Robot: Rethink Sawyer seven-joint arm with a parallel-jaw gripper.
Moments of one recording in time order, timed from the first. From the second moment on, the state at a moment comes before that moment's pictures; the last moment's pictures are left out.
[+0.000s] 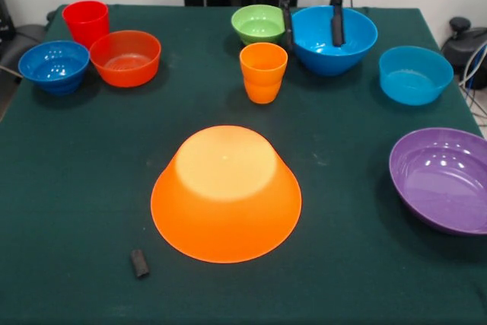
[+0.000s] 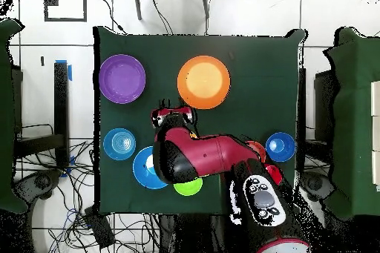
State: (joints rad) arm -0.42 -0.82 0.30 1.96 -0.47 -0.15 1.91
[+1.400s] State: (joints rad) arm -0.42 -0.87 0.32 1.90 -0.35 0.14 1.91
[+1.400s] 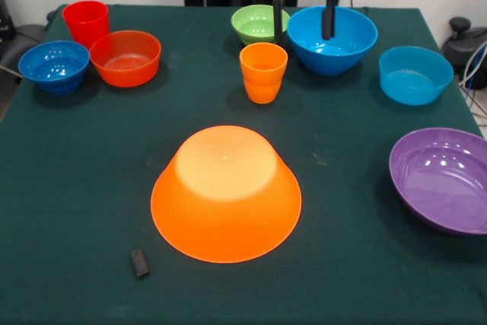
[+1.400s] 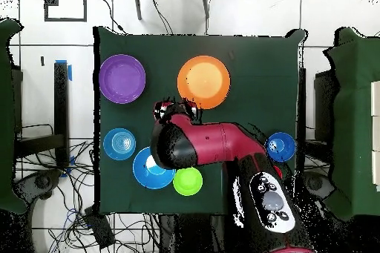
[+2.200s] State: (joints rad) arm -0.43 -0.89 0.32 1.98 -0.35 0.18 1.91
